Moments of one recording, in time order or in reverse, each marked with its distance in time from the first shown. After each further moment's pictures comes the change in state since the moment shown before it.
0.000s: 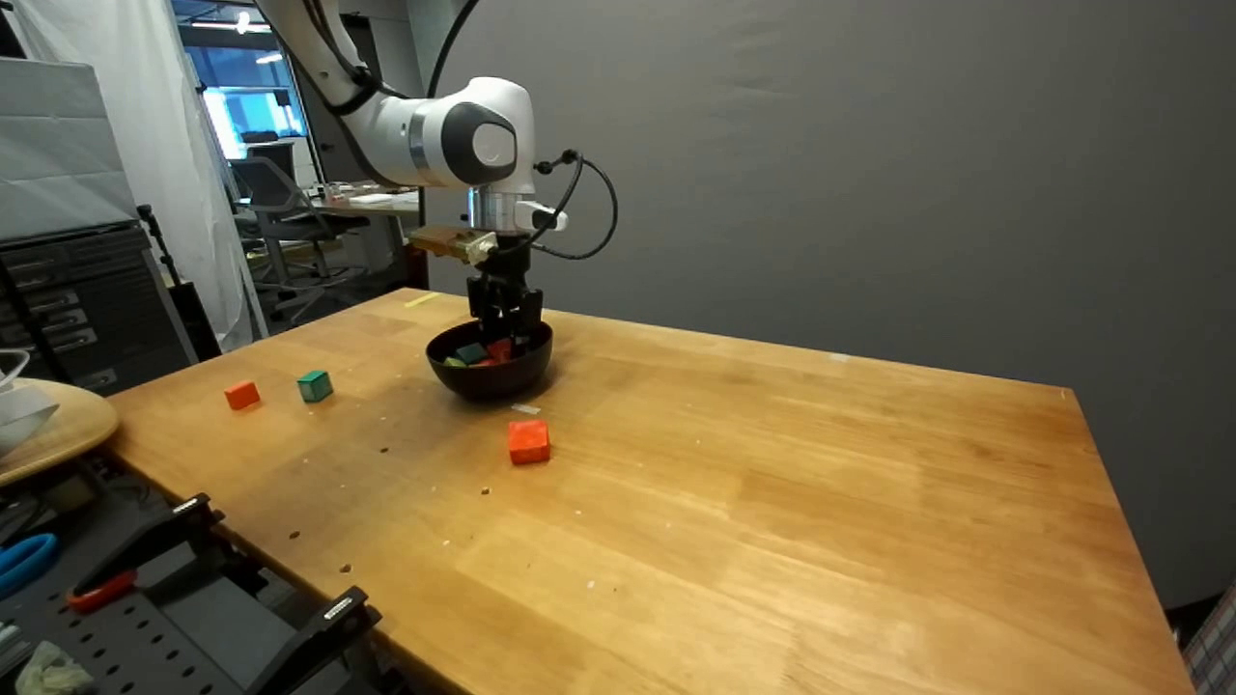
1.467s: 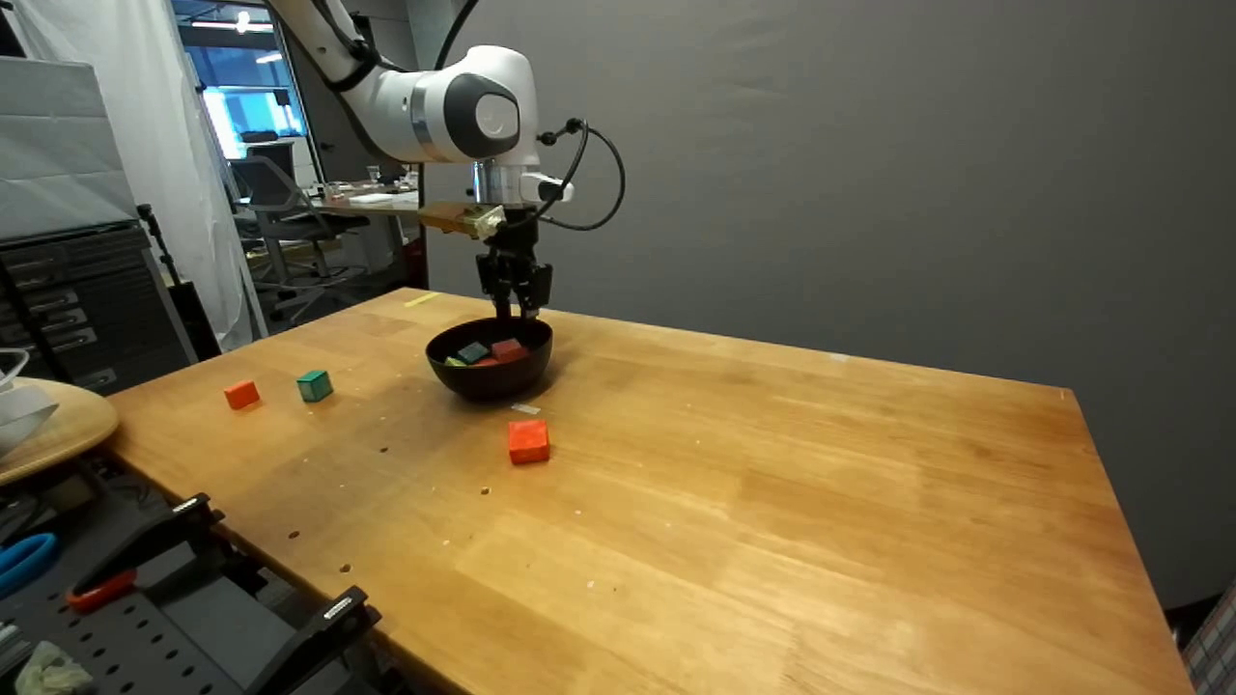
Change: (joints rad) arm 0.000 -0.040 -0.010 0.016 -0.012 0.015 -0.003
